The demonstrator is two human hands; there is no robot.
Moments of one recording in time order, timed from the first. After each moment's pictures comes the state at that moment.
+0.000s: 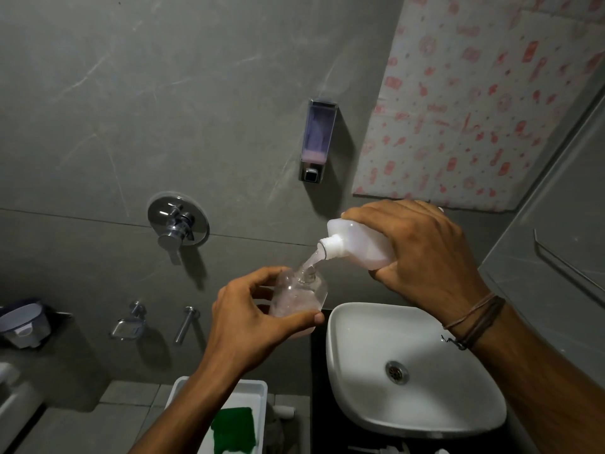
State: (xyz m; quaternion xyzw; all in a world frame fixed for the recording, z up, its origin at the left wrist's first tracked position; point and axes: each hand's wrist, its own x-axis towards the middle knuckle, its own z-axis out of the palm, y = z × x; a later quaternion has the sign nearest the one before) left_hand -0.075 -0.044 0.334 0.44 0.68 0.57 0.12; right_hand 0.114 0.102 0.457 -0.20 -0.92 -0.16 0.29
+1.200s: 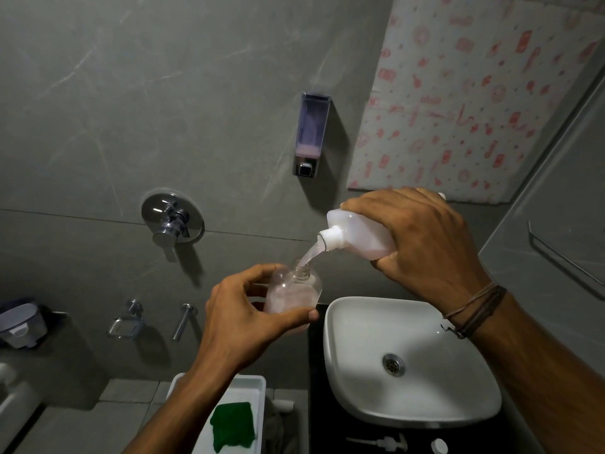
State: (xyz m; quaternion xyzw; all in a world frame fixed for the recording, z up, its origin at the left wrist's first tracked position) left_hand -0.073 -0.046 0.335 0.45 0.69 0.56 0.13; right_hand 0.120 0.103 0.462 -0.20 -0.92 -0.16 0.29
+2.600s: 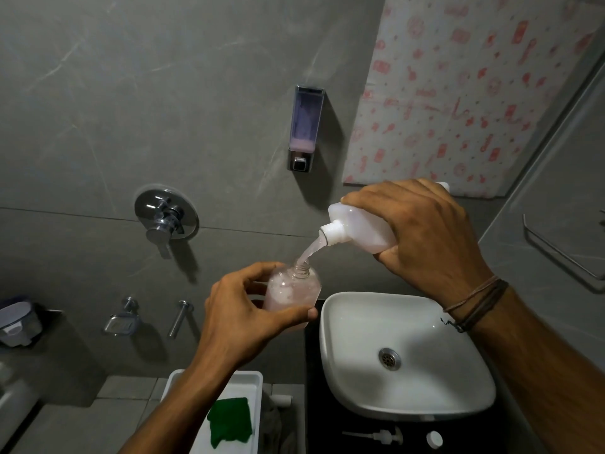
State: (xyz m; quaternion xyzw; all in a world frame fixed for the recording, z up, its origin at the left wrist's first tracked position) left_hand -0.066 -0.041 0.334 0.44 0.69 0.55 0.14; right_hand 0.127 0.104 0.466 -0.21 -0.92 -0.18 0.27
